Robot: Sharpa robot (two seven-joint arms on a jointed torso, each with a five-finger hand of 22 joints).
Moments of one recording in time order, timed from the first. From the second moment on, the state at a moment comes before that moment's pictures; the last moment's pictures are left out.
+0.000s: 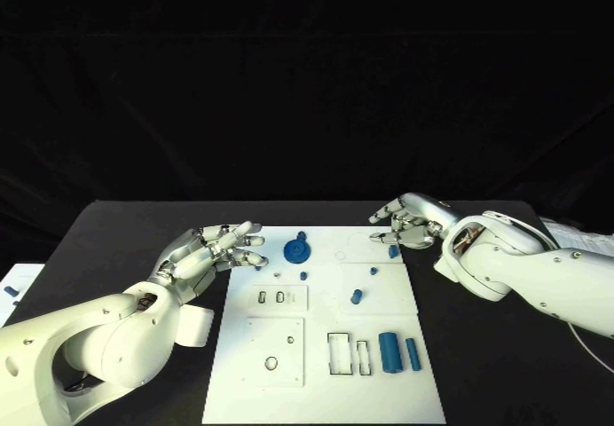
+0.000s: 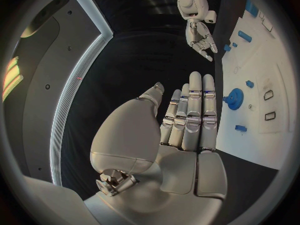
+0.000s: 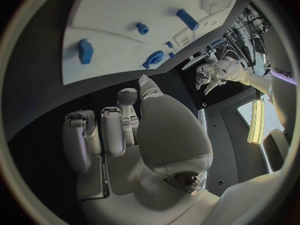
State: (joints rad) left arm 1.15 -1.01 -0.01 1.83 0.03 -0.34 0.46; left_hand 1.33 0.00 0.17 0.13 0.09 0.97 0.21 0.13 0.07 1.12 0.14 0.11 0.07 1.27 0.07 0.24 0.28 0.17 0.99 0.18 0.44 0.19; right arm 1.21 -1.01 0.04 1.54 -1.31 -0.39 -0.03; right_hand 1.40 -0.06 -0.01 0.21 0.30 0.98 0.14 0.07 0.07 1.31 0.05 0.77 1.04 1.46 -0.02 1.40 1.31 0.03 1.47 0.10 1.55 1.31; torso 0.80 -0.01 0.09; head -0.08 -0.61
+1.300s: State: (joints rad) left arm 1.14 -1.00 -0.01 1.81 0.03 -0.34 0.46; left_hand 1.33 0.00 0.17 0.13 0.09 0.97 0.21 0.13 0.07 1.12 0.14 0.11 0.07 1.27 0.07 0.24 0.28 0.17 0.99 0.18 0.44 0.19; right arm 1.15 -1.03 0.04 1.44 -1.28 -0.33 0.05; right_hand 1.44 -0.05 -0.01 0.20 0.29 0.99 0.14 0.07 0.07 1.31 0.05 0.77 1.05 1.46 -0.02 1.40 1.31 0.03 1.47 0.10 1.55 1.31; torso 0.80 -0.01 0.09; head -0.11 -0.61
